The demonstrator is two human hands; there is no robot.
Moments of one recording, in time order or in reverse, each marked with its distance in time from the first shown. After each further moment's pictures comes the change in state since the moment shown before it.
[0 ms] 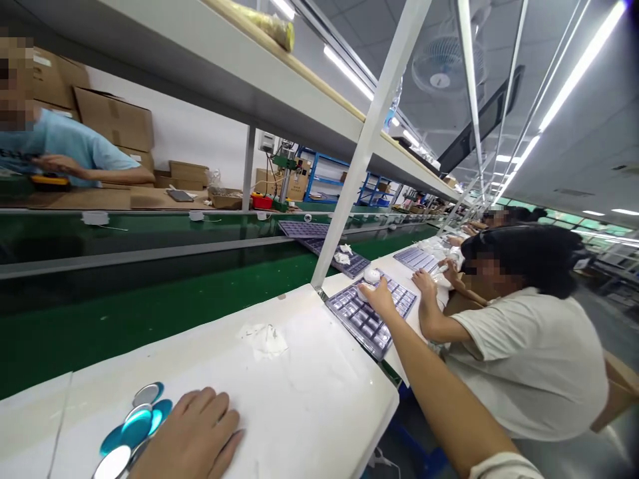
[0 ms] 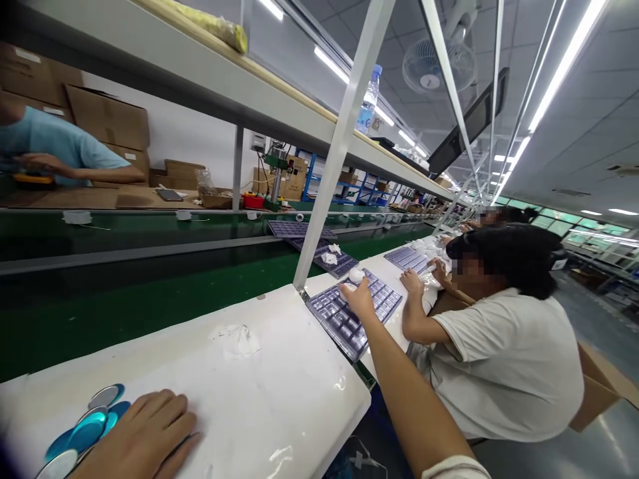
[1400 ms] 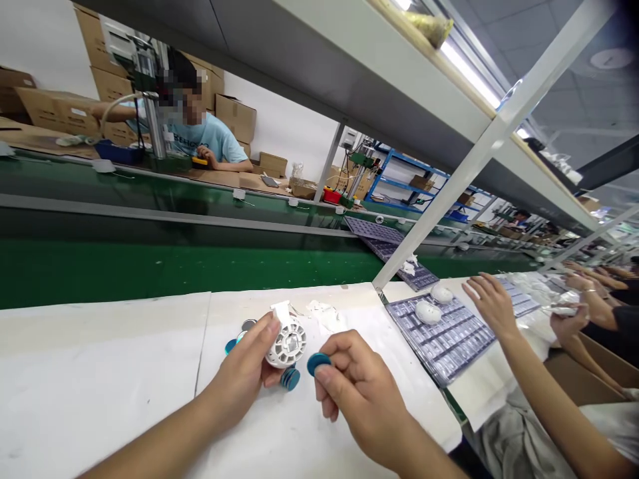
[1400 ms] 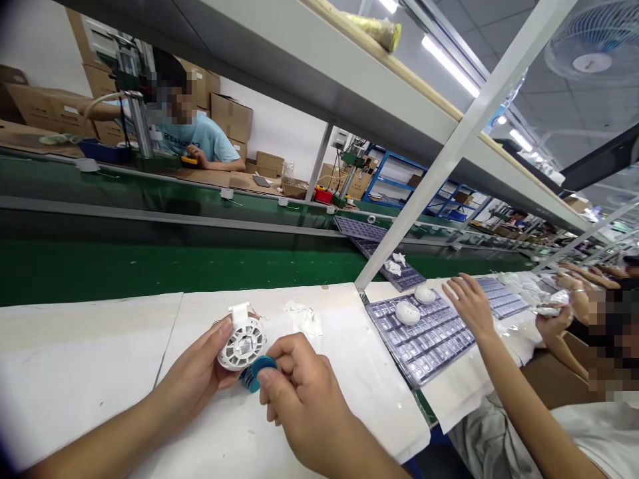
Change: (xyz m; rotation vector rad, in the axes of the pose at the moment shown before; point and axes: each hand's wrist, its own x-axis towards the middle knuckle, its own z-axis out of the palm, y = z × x) left_hand -0.001 0.025 -0.060 -1.661 0.251 -0.678; right_hand -0.272 -0.111 -0.028 0.656 -1.091 -0.491
